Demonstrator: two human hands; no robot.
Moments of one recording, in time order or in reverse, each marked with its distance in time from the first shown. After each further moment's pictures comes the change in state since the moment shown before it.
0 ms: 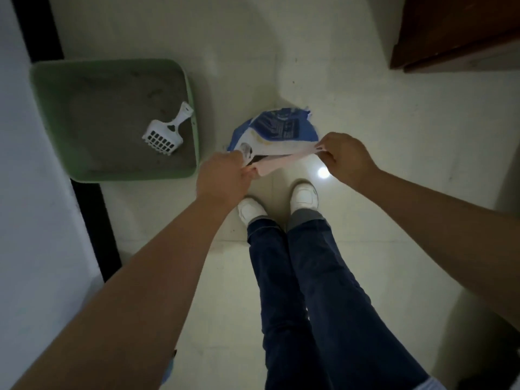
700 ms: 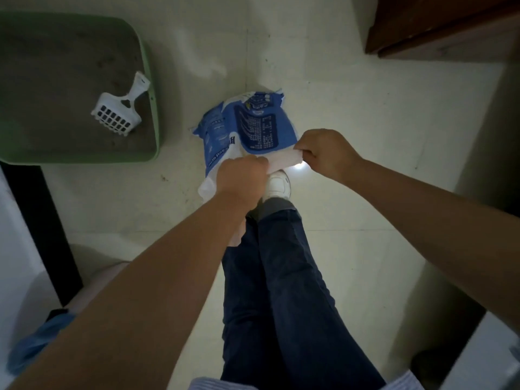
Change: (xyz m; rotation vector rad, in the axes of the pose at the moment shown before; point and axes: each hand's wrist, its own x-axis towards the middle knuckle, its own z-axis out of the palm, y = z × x) left_hand 0.006 0.058 0.062 0.245 -0.160 0.225; right_hand -0.018 0.017 0.002 -0.023 -0.172 0.009
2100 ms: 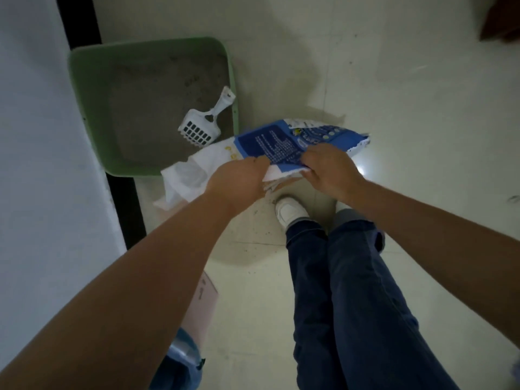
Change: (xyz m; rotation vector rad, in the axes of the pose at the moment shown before) left_hand -0.018 -0.138 -0.004 0.057 -0.055 -0.061; right_hand 0.080 -0.081 0.099 -0.019 0.033 -0.196
